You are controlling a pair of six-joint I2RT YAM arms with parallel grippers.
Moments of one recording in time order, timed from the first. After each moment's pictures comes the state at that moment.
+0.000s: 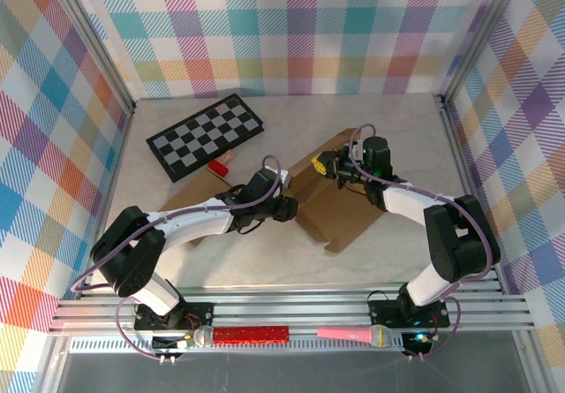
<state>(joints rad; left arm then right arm) -0.78 1.56 0.89 -0.13 0.00 -0.45 0.33 1.58 0.78 0.46 -0.68 1.50</state>
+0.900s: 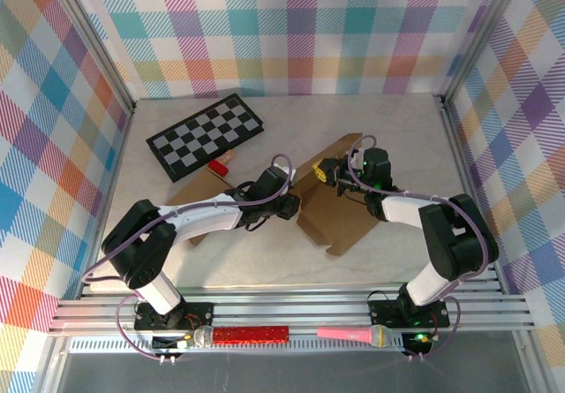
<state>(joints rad) -0.80 1.64 0.97 -0.16 -0.07 -0.37 0.34 1.61 0.66 0.68 -0.66 1.54</state>
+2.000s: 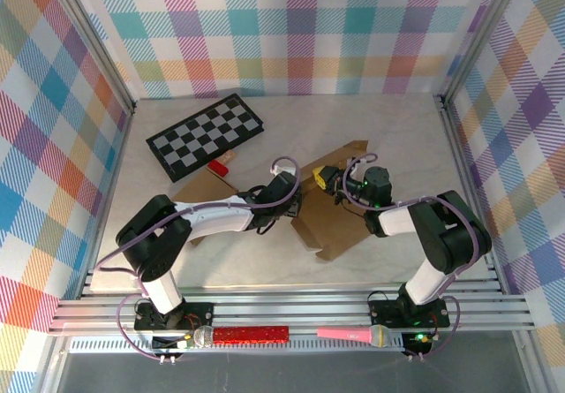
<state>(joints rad) -0.86 1.73 1.00 -0.10 -0.26 -0.55 0.38 1.66 0.49 1.05 -0.57 1.62</state>
